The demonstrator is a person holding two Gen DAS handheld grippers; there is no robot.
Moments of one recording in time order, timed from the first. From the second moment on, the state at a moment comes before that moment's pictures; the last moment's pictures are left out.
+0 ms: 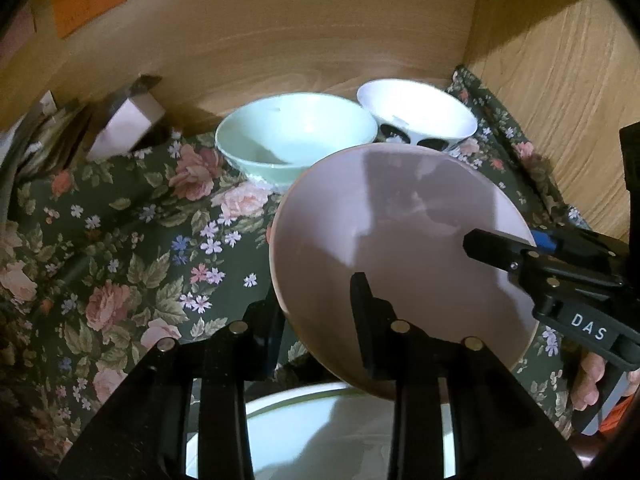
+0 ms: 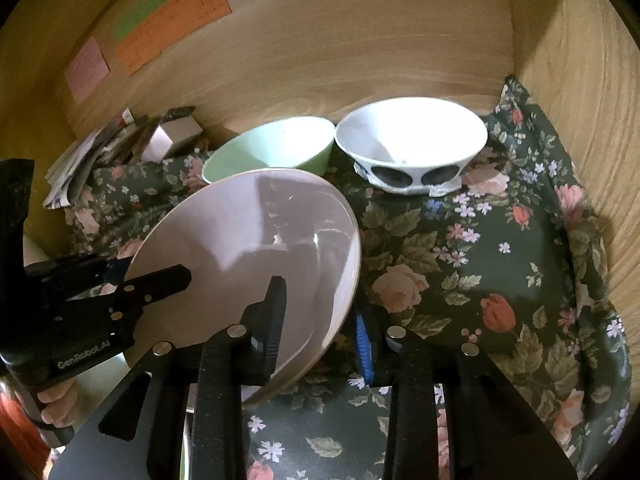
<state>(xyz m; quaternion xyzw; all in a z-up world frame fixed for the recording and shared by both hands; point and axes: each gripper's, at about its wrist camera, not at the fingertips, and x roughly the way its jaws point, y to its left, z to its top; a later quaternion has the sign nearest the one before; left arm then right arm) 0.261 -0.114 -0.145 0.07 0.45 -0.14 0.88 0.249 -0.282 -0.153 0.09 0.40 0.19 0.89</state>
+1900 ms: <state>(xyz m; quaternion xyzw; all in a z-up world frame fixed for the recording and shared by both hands) 0.099 0.083 -0.078 -0.04 0.36 -0.01 0.93 0.149 -0.108 -0.088 0.02 0.34 0.34 0.88</state>
